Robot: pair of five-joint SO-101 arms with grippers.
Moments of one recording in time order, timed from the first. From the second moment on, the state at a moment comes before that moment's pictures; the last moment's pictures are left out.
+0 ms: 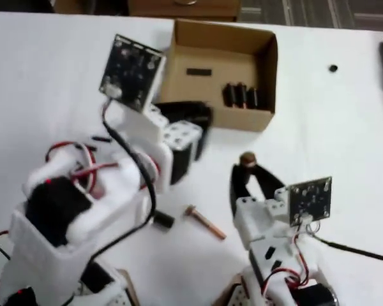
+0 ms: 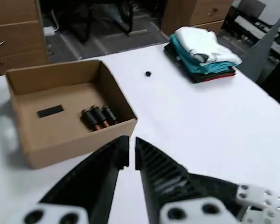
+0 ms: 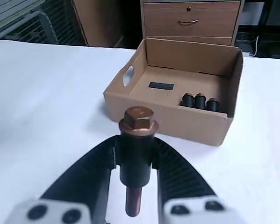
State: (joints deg) left arm 32.5 -36.0 -7.9 78.8 15.1; right arm -19.0 -102.8 60.6 69.8 -4.7
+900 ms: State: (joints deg) left arm 21.8 -72.2 44.5 82.5 2.4; right arm -12.9 -14.7 -3.4 65.9 -1.1
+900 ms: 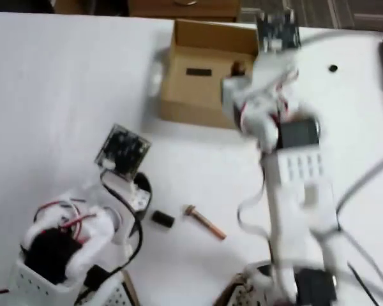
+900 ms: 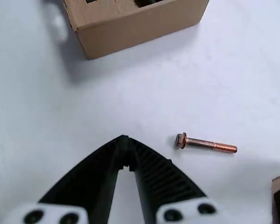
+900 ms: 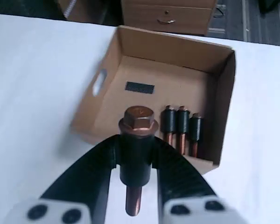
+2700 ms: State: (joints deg) left arm 14.2 -98.3 58.9 86.1 2.4; right arm -13.5 68.5 -78.2 84.5 10.4
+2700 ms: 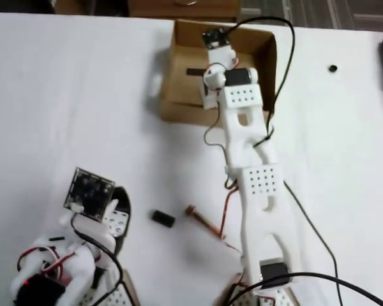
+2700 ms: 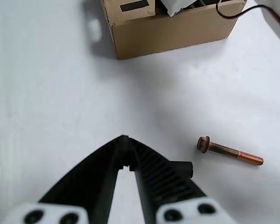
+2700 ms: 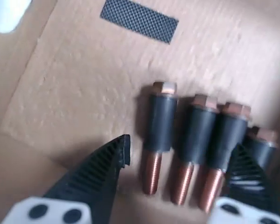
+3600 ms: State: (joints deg) left arm 14.2 -98.3 59.0 86.1 2.4; right arm -16.3 14.5 -38.9 100.0 11.4
